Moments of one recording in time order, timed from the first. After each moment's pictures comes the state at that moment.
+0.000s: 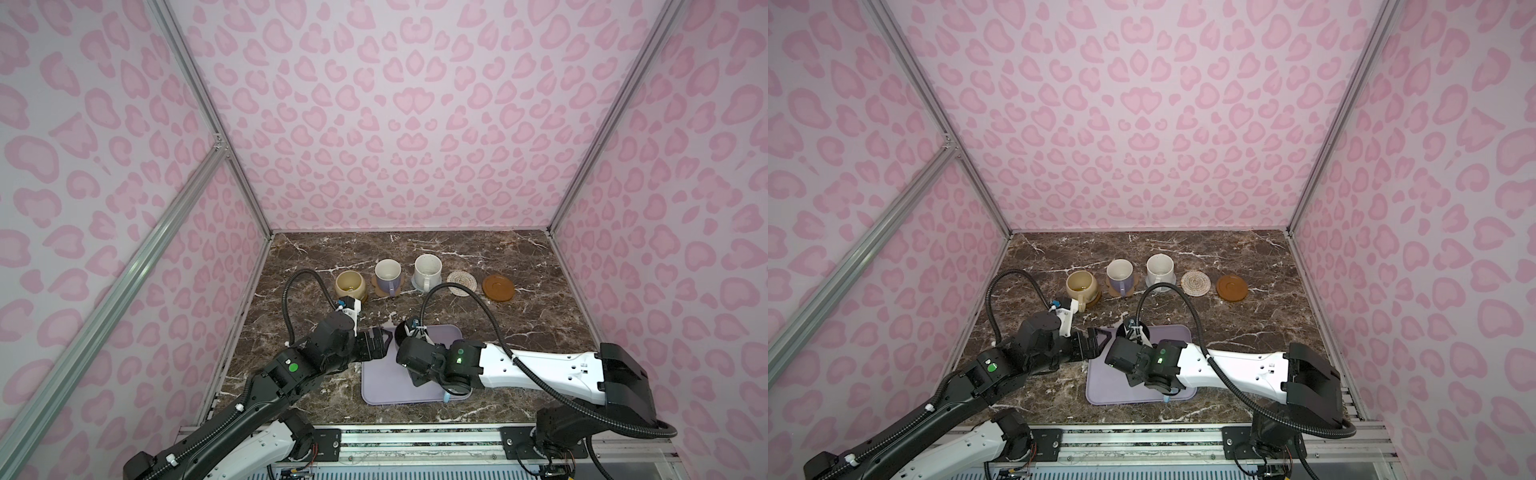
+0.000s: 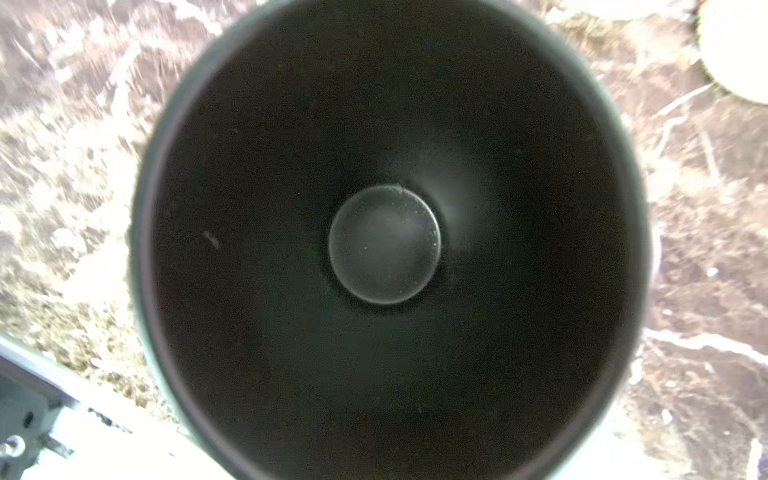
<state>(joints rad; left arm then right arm) -0.75 0.80 0.70 -0.53 0.02 -0.78 1.23 1.50 1.09 -0.71 0.39 0.76</state>
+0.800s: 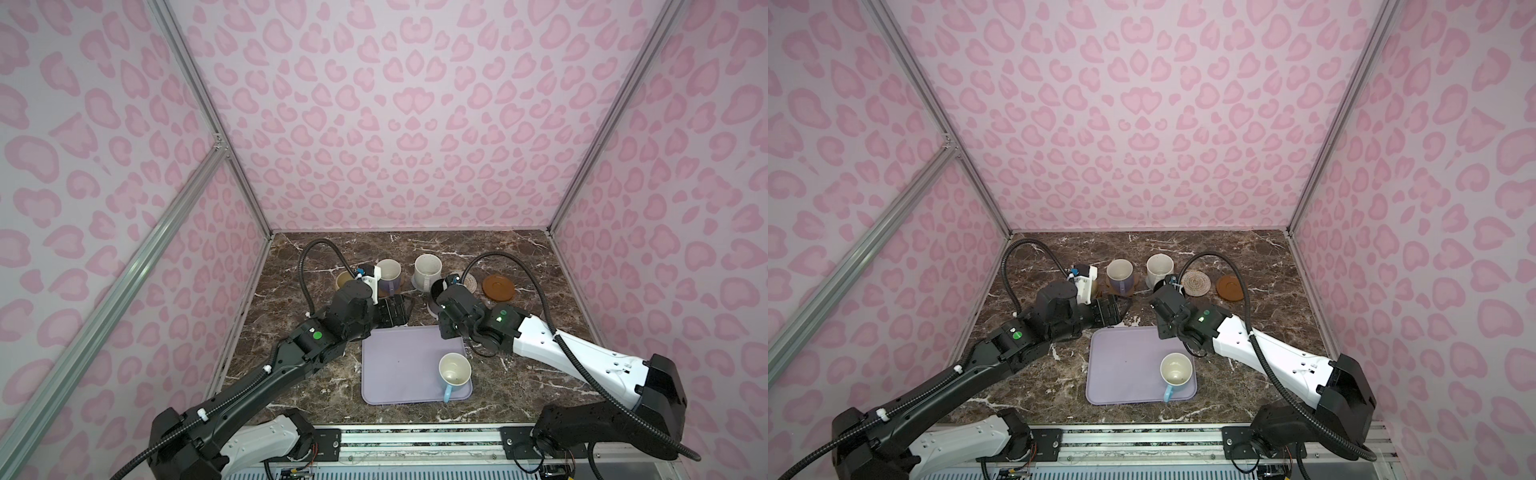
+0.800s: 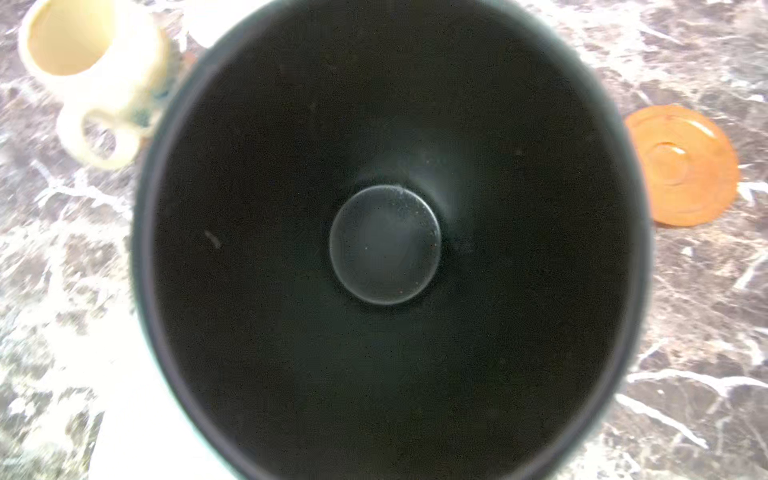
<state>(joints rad) -0.75 1.12 0.94 -0.32 0.04 -0.76 0.84 1.36 1.09 -0.72 0.33 0.59</state>
